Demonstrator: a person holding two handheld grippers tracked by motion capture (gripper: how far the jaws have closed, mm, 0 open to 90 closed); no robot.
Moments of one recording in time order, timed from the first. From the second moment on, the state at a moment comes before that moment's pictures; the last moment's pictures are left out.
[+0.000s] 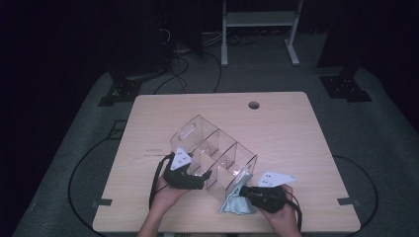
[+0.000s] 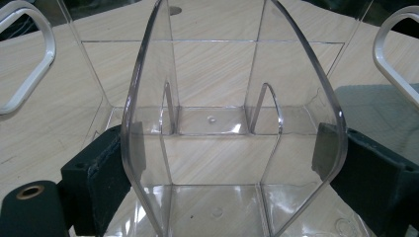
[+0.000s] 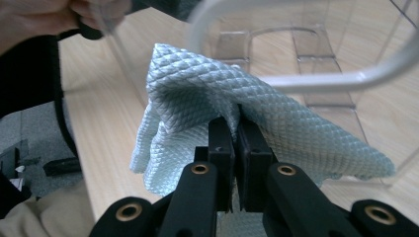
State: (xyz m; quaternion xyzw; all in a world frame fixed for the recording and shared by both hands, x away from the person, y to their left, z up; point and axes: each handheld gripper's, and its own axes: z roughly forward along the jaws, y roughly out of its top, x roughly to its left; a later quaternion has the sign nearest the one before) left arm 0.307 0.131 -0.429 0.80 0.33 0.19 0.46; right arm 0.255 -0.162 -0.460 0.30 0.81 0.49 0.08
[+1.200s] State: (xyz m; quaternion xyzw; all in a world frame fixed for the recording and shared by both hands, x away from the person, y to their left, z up) left arm 0.307 0.131 -0.429 0.80 0.33 0.19 0.46; right arm 0.241 -0.148 -0.454 0.27 0.82 0.50 0.08
